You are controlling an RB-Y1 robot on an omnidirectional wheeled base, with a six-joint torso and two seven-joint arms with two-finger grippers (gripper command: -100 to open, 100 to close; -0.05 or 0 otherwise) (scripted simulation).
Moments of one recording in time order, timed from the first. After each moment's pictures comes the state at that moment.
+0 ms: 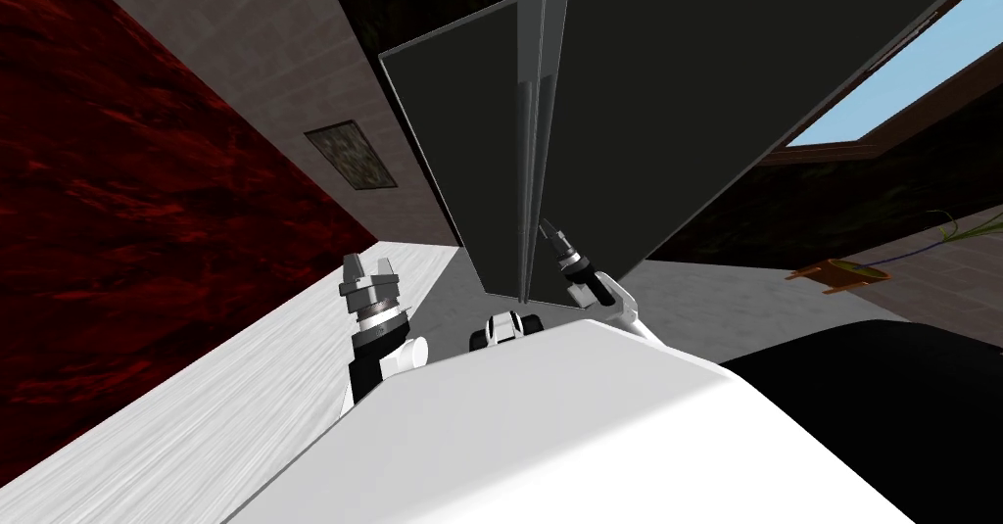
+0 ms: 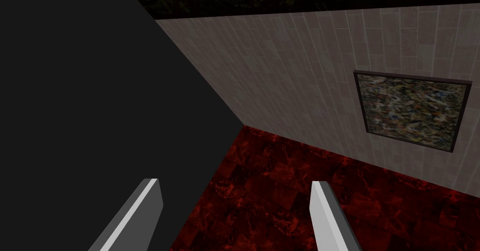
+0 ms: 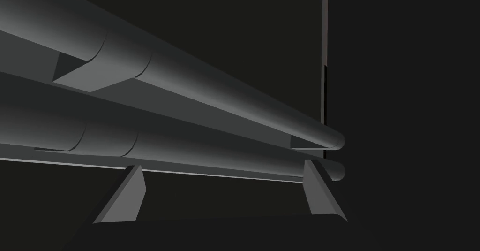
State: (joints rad) left arm 0.54 -0.04 0.04 -2.26 0.02 -0.46 -0.03; right arm 0.31 -0.44 0.08 -2.04 0.06 -0.52 0.15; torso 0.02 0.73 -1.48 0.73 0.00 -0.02
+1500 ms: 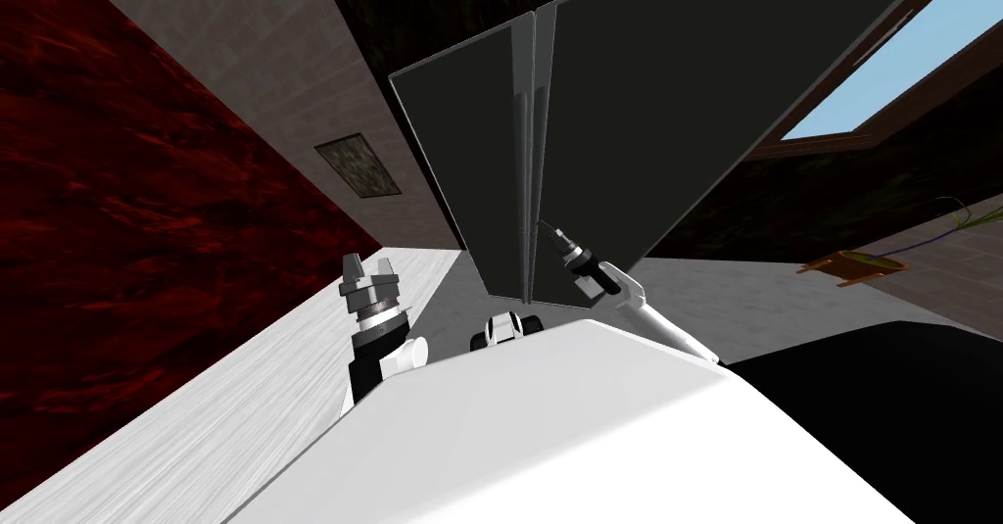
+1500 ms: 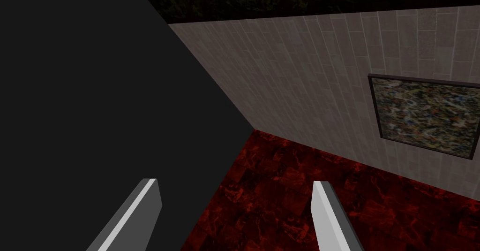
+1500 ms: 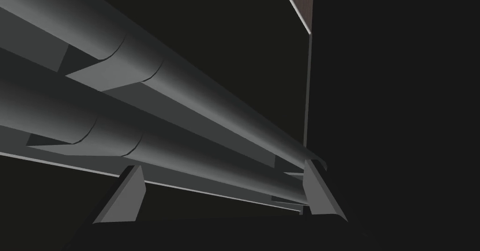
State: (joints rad) left arm 0.54 -0.04 0.04 -2.26 0.02 -0.46 -0.03; right arm 0.24 -0.62 0.09 -1.97 0.04 -0.54 0.16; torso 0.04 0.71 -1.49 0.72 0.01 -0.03
